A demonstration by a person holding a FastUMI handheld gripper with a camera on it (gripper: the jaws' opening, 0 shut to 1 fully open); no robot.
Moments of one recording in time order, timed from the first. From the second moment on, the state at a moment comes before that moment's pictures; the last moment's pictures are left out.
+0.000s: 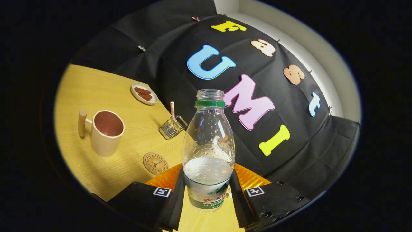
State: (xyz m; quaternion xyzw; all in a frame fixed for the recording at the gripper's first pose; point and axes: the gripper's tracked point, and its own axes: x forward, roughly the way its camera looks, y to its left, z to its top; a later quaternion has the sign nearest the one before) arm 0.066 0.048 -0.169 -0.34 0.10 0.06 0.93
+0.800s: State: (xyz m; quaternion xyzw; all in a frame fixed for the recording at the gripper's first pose) arm 0.071 0.100 -0.213 -0.55 0.10 0.12 0.82
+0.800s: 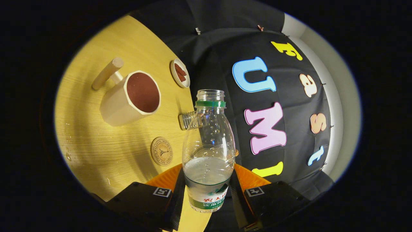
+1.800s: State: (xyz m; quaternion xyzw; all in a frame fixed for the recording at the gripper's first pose) arm 0.075 0.115 -0.228 -0.67 0.08 0.16 0.72
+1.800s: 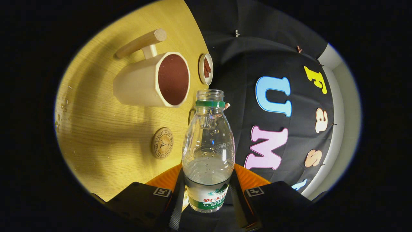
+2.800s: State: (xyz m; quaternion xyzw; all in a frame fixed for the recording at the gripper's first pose) arm 0.093 0.116 -0.223 -0.73 0.06 0.16 0.67
